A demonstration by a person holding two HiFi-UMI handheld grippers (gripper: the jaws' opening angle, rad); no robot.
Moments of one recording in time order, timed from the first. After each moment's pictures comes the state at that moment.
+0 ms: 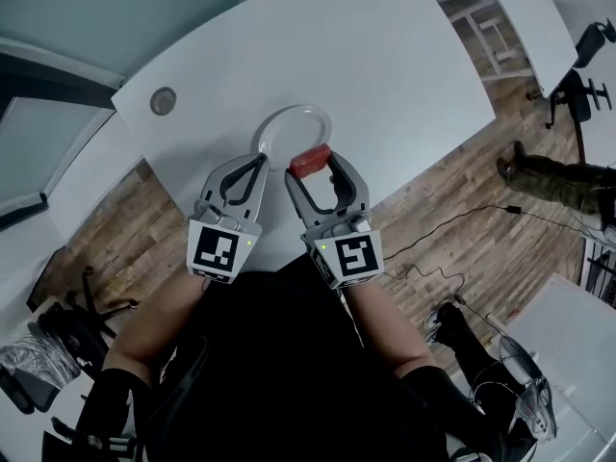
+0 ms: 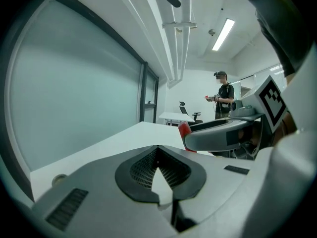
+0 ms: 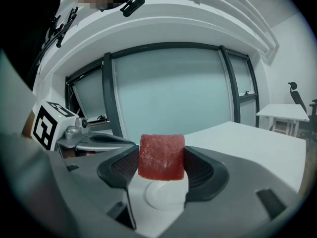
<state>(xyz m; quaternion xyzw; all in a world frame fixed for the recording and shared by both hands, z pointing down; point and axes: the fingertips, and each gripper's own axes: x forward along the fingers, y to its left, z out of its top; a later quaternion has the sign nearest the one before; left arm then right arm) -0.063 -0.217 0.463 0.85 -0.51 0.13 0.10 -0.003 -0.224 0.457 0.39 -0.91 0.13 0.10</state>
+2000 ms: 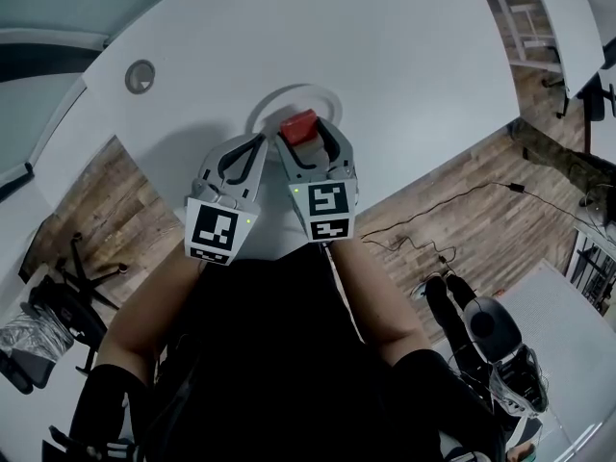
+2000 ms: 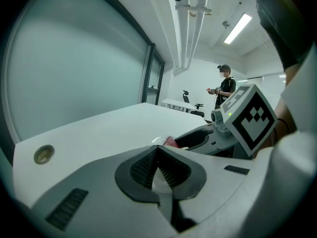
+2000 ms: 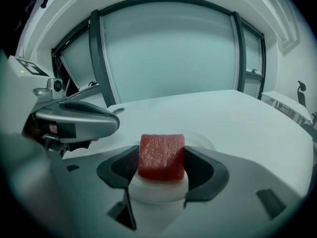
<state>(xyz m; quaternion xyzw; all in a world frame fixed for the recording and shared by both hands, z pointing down) -0.068 -0.244 0.555 0.83 -0.50 0.17 0.19 -0.022 -0.269 0.604 0.37 -0.86 0.19 0.30</state>
